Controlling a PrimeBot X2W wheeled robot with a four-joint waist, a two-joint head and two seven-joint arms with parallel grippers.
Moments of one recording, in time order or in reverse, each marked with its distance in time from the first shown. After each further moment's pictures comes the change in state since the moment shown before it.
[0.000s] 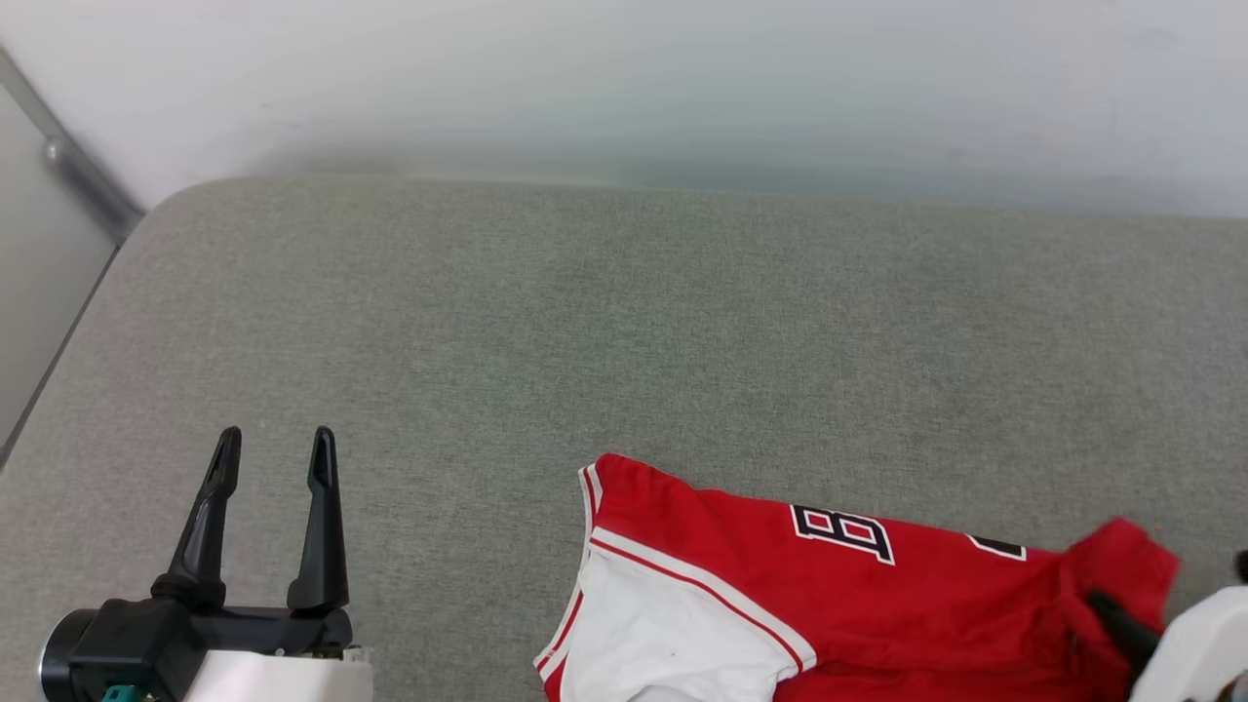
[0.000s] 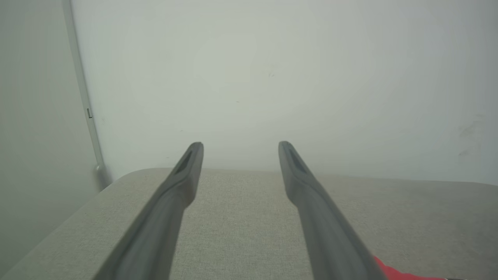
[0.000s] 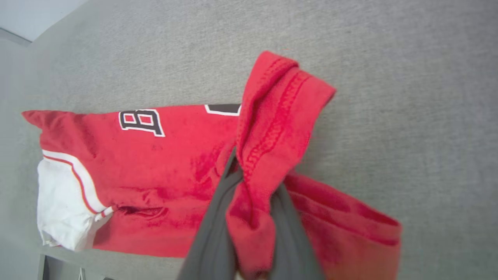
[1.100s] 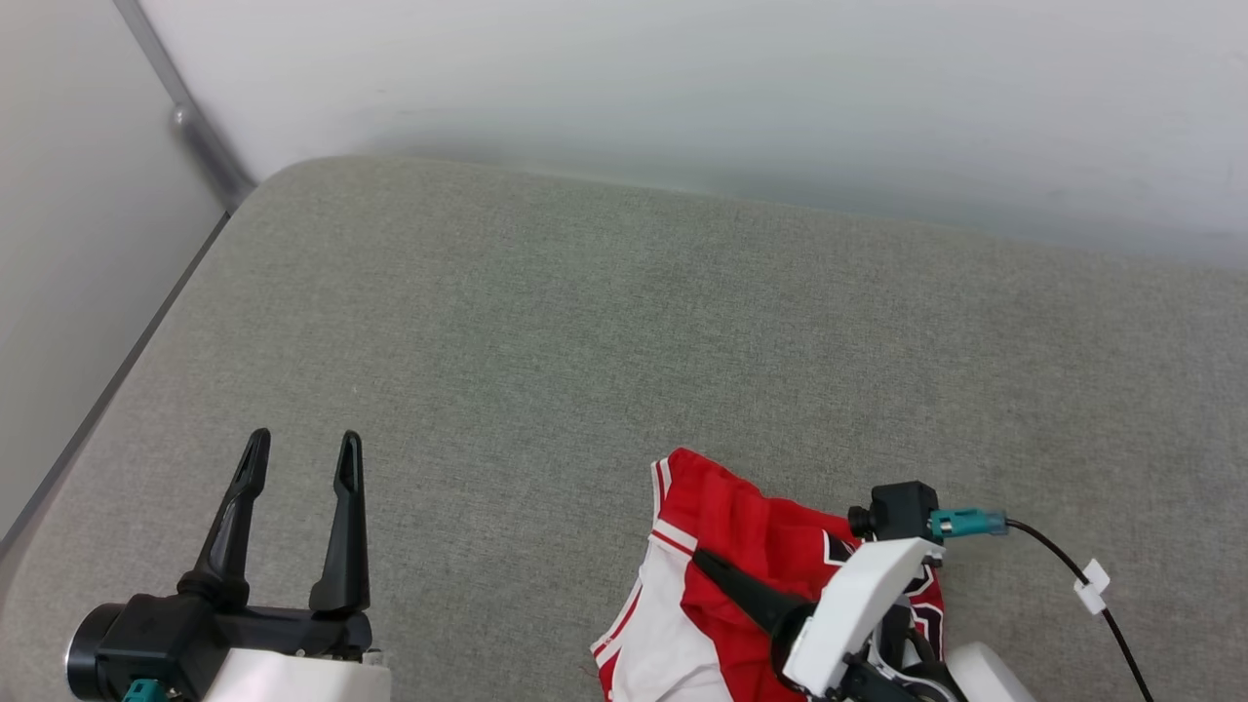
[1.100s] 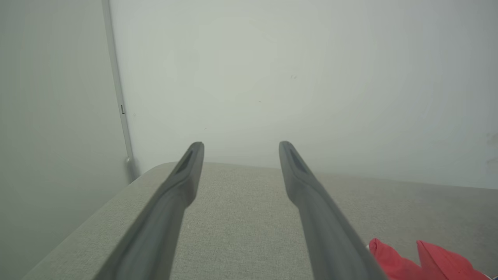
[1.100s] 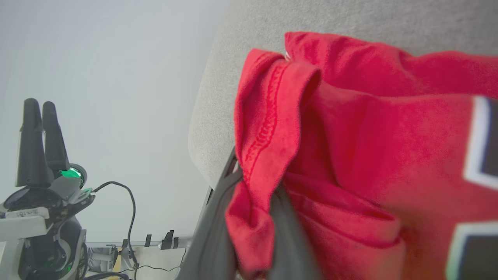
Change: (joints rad) left arm -0.003 0.015 -0.041 0.018 -0.014 0.000 0.000; right arm -0.258 0.080 0.687 0.393 0.527 0.000 -0.383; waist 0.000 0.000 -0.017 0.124
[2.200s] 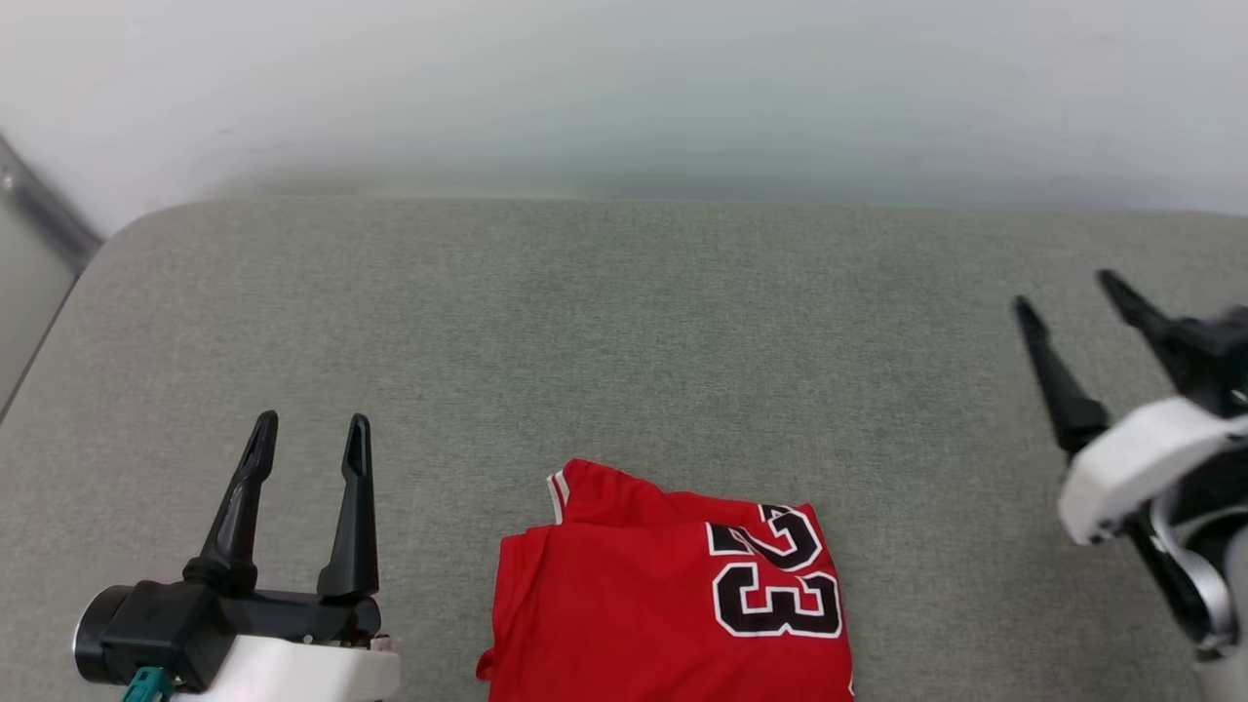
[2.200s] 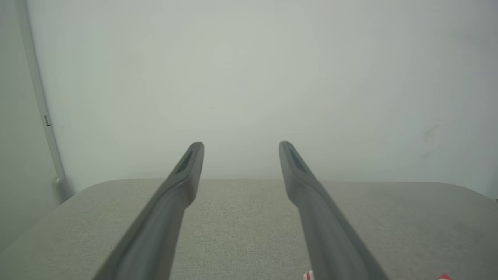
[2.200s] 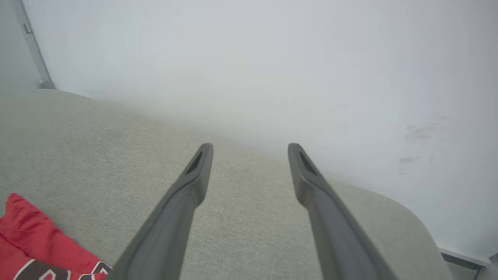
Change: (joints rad) left arm -0.022 -0.008 -0.010 -0.007 0.000 0.000 0.000; right arm -0.088 -0.272 -0.302 -0.343 -0.837 0.000 -0.166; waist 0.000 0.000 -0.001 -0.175
